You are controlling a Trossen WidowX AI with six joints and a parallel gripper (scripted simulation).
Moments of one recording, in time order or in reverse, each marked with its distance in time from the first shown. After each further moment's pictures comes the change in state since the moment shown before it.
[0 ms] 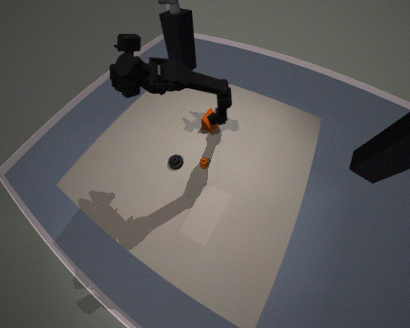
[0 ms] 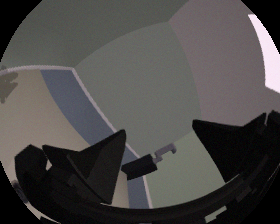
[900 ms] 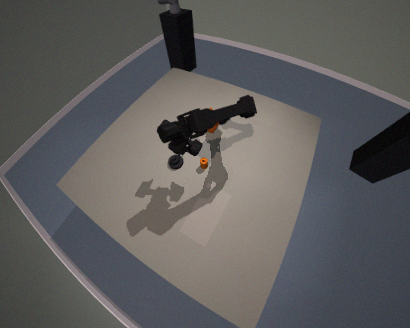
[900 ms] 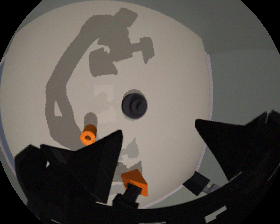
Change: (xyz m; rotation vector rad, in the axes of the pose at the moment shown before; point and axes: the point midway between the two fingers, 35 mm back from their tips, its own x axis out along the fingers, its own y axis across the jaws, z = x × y) arm -0.218 0.259 -0.099 -0.424 -0.074 1.250
